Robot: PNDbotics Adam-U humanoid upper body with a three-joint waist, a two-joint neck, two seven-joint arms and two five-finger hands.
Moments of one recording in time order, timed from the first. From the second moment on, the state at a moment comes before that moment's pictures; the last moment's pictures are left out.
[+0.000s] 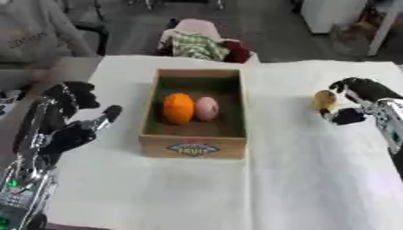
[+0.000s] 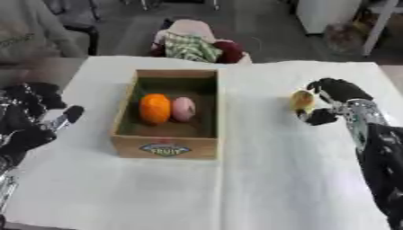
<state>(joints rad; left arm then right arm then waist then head) -0.20 0.30 -0.01 -1.85 0.07 0.10 0.09 -0.96 -0.35 -0.12 -0.60 1.43 -0.22 0.09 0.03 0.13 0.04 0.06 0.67</state>
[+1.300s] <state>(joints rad) -0.20 0.30 -0.01 -1.85 0.07 0.10 0.09 -0.97 -0.33 -0.08 -0.68 1.43 -0.22 -0.18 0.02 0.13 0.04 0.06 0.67</state>
